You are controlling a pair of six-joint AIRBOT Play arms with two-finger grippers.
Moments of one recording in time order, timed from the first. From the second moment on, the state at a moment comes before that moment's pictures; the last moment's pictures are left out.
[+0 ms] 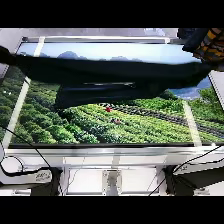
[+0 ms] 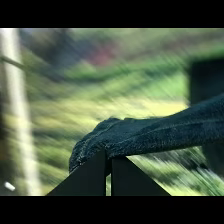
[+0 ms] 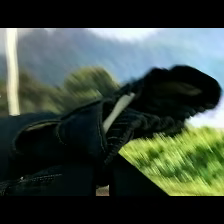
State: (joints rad) left arm 0.25 -1.42 1.87 1.55 -1.32 -0.88; right arm -0.70 -1.61 1.95 -0.96 1.52 1.36
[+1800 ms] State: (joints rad) left arm 0.35 -0.96 0.73 1.84 -1.15 -0.76; right arm -0.96 -1.27 0.98 -1.66 1.23 1.34
